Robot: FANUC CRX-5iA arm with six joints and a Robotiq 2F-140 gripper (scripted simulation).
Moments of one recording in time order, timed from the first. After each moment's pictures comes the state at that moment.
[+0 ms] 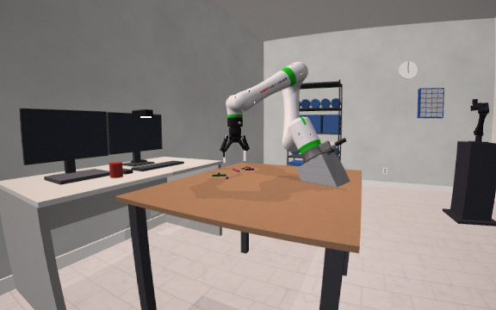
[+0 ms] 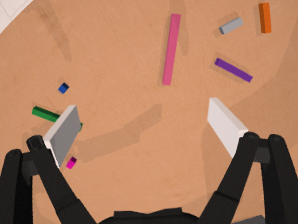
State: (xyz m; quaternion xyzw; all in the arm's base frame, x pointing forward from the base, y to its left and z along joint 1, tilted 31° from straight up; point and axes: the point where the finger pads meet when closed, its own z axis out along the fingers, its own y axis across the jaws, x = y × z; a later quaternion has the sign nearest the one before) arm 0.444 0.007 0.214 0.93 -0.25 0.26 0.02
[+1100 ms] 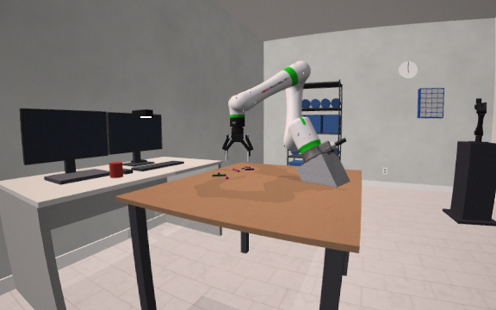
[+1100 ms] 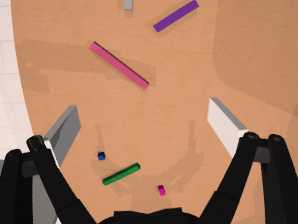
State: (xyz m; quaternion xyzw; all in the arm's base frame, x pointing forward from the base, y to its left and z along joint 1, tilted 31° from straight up) arm 0.440 -0.017 0.219 0.70 -0.66 0.24 -0.10
